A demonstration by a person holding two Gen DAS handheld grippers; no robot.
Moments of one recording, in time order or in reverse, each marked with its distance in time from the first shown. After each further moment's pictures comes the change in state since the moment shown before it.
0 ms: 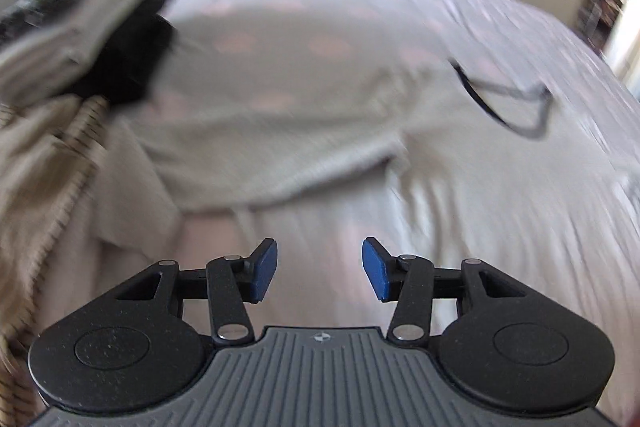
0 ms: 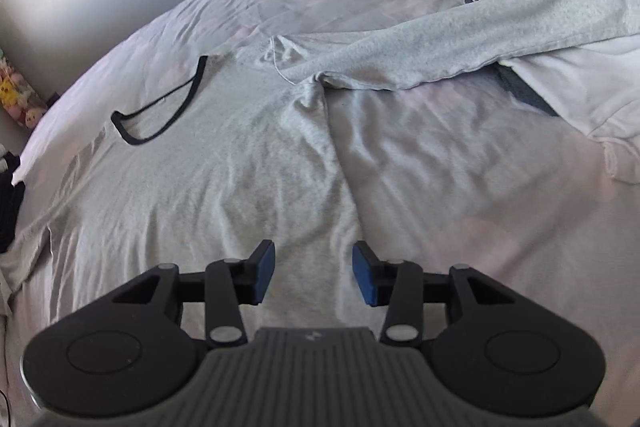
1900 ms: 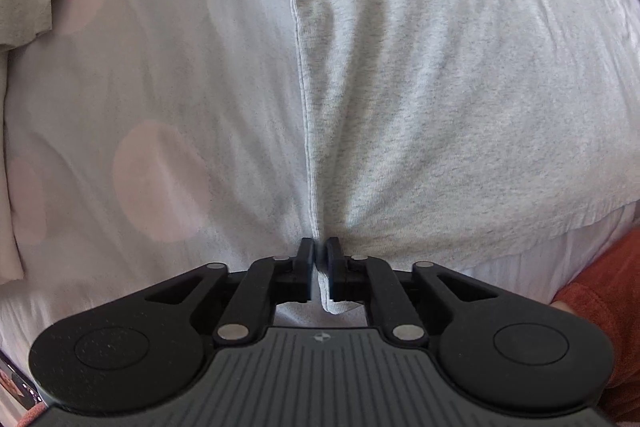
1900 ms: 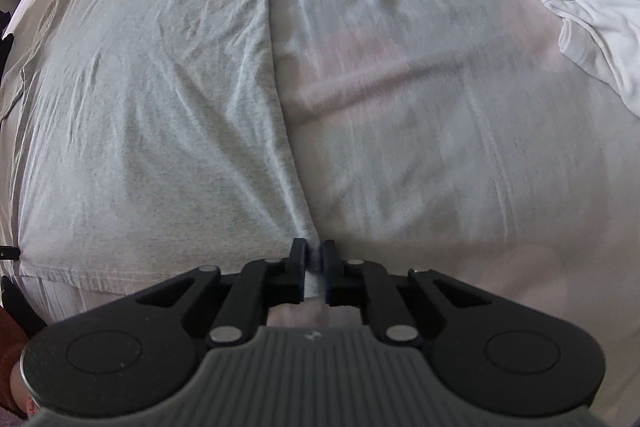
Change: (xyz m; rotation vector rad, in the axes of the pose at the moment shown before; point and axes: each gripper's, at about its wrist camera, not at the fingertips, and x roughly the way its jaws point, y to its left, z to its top) left arm 0.018 -0.059 -0.088 0.123 0.509 -0.055; right arm -0.013 -0.085 -0.040 -0.137 0.440 0.006
